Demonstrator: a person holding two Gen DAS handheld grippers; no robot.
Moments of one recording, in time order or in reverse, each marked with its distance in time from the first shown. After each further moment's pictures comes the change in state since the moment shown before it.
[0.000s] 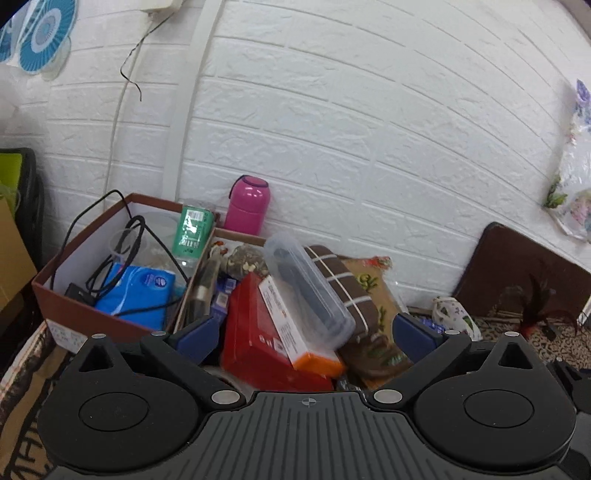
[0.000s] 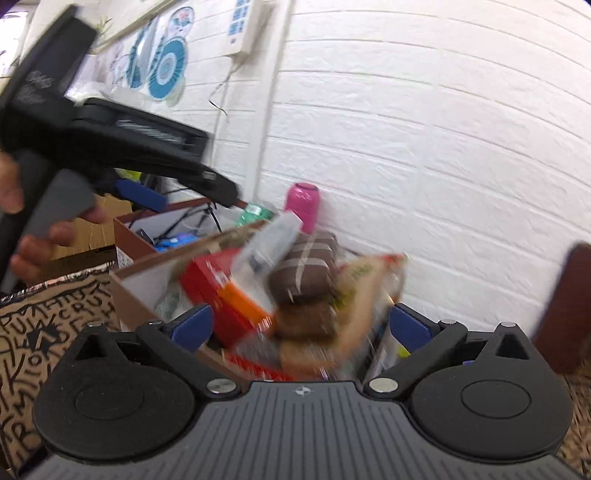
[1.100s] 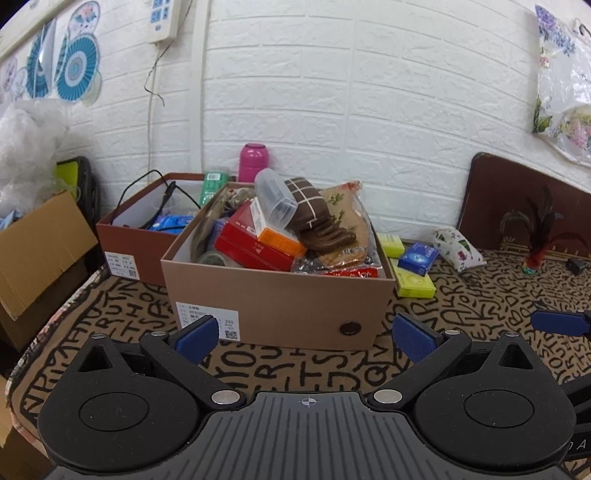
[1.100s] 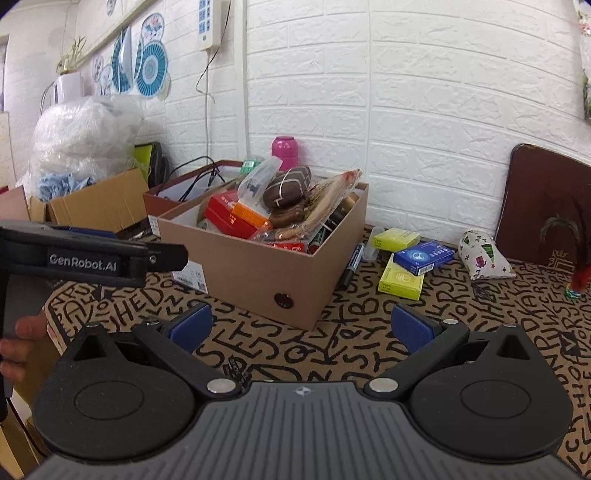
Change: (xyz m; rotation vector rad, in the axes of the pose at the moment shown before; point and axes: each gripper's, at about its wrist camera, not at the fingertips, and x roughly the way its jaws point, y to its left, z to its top) left arm -0.086 -0.114 -0.103 0.106 0.047 0.220; right arm -0.133 -0.006 -0.050 0.163 0.134 0.040
